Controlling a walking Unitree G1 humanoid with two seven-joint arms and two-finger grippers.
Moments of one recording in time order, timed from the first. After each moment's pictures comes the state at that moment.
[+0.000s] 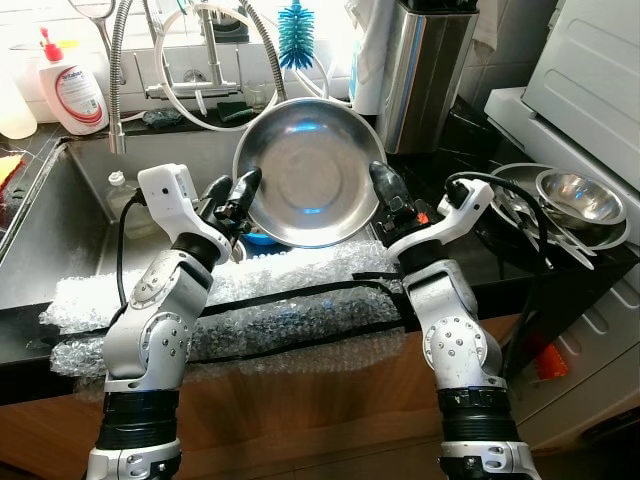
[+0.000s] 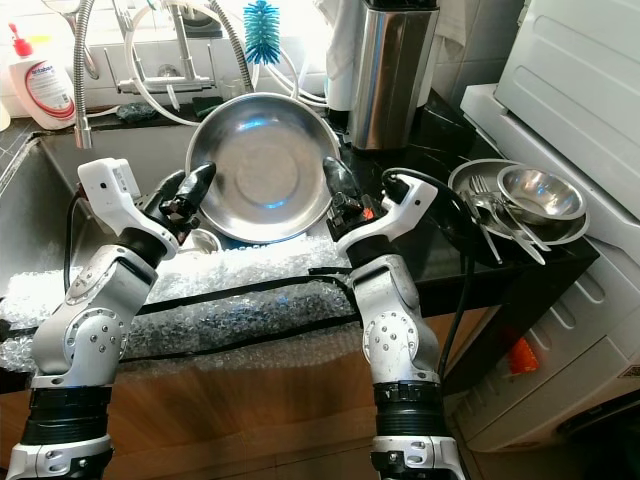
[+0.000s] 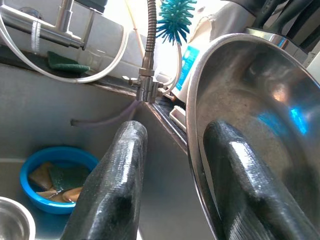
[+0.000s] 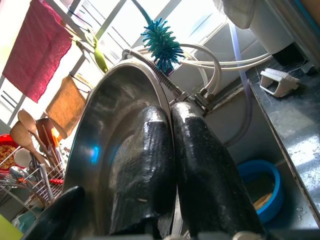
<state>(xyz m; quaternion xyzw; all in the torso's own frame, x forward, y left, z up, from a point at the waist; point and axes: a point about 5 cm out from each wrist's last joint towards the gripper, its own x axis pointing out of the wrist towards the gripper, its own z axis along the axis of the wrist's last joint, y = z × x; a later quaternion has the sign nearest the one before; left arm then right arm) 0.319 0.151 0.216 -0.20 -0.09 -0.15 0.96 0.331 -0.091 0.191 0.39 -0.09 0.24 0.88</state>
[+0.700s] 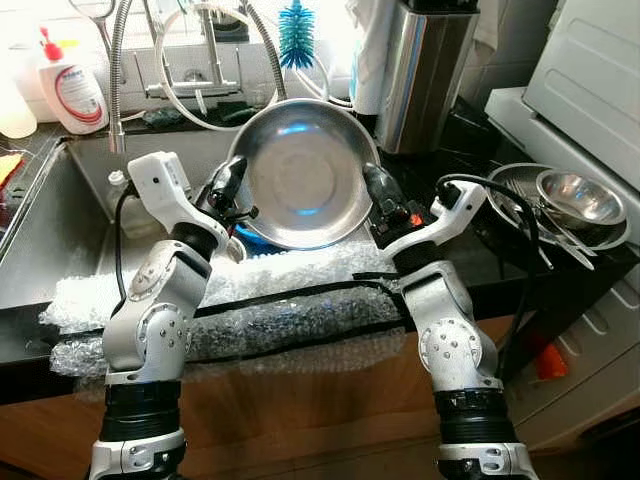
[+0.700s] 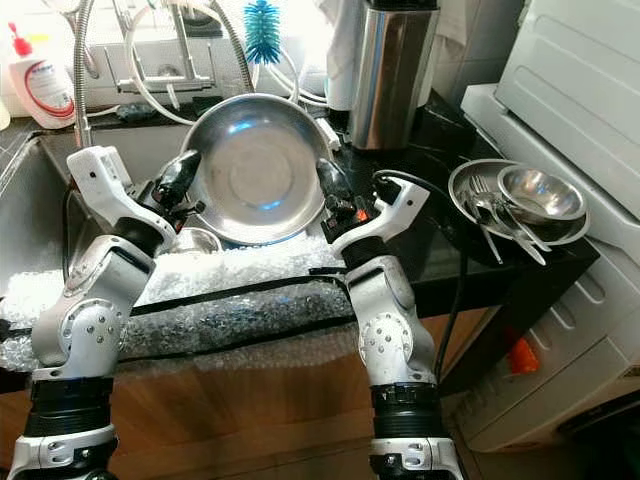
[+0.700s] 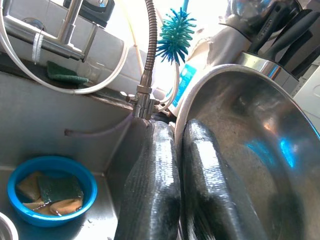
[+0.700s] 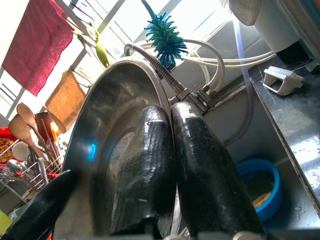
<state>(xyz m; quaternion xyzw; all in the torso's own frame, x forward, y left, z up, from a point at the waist) 0.322 0.153 0.227 -0.24 -0.11 -0.14 0.96 0.330 -0.087 0.190 0.38 -0.09 0.24 0.89</state>
